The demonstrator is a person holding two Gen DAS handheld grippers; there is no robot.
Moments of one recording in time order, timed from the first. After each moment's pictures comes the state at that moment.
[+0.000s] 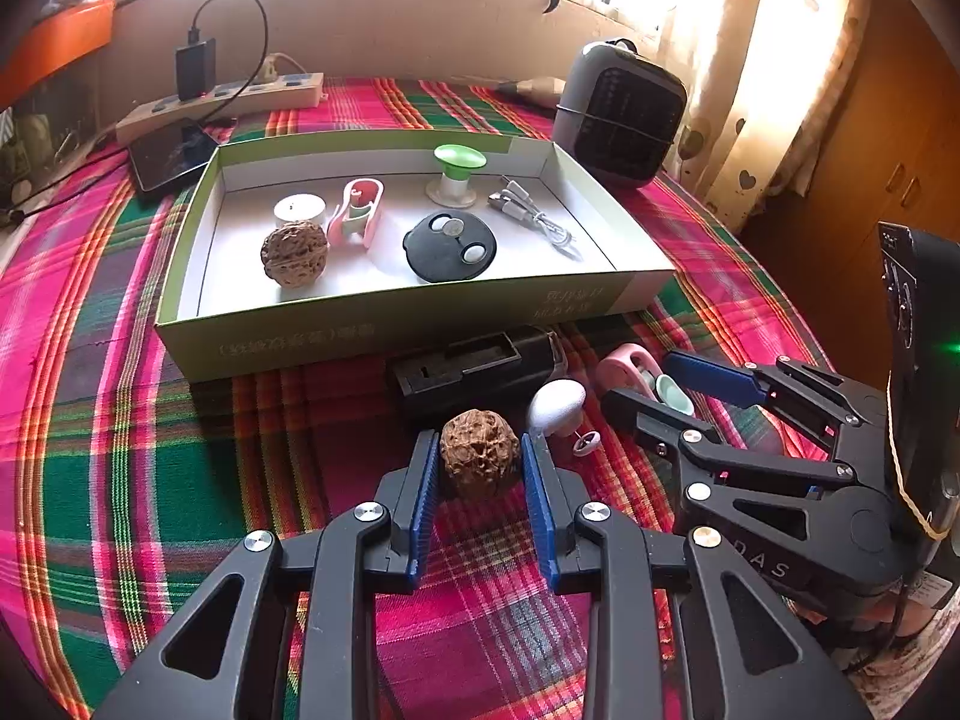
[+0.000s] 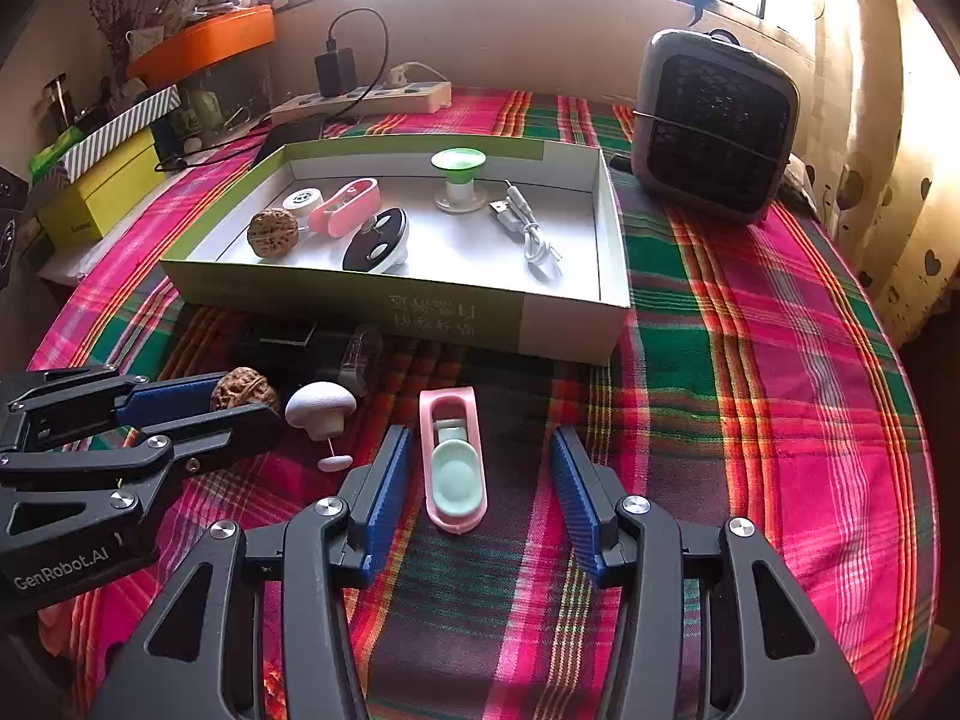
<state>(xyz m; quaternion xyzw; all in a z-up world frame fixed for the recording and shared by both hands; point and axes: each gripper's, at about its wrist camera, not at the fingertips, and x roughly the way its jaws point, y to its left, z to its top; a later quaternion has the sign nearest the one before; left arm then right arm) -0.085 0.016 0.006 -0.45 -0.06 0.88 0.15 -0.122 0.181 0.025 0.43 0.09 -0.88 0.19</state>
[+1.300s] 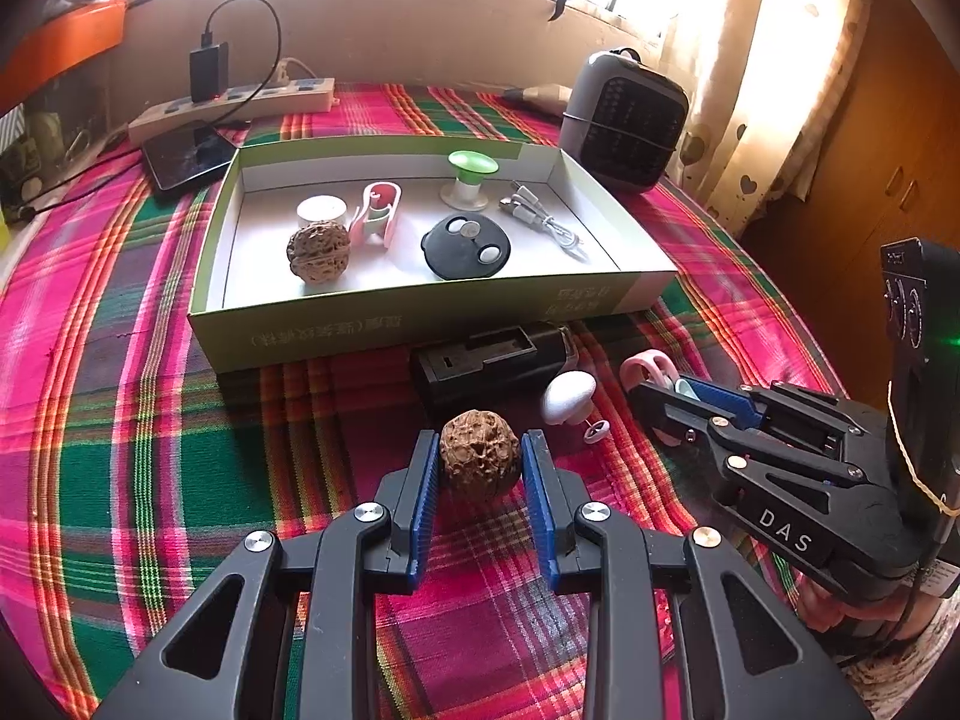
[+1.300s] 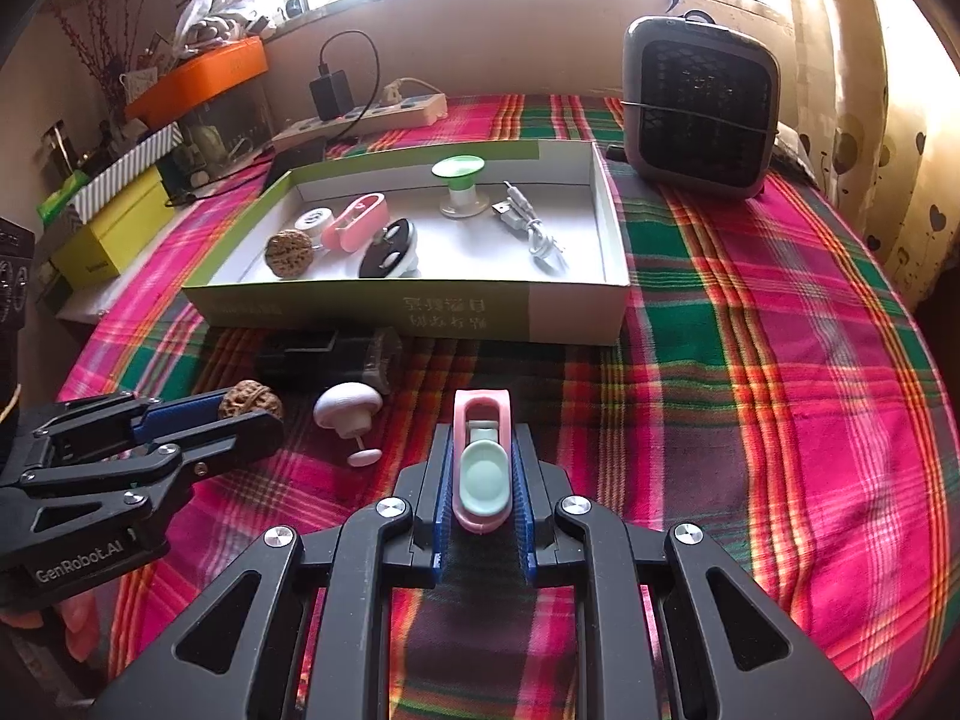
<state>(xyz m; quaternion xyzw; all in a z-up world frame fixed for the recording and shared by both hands) -0.077 0.005 0.010 -0.44 -0.06 0.88 0.15 -0.116 0.187 0.026 0.43 0.03 -0.88 0.20</state>
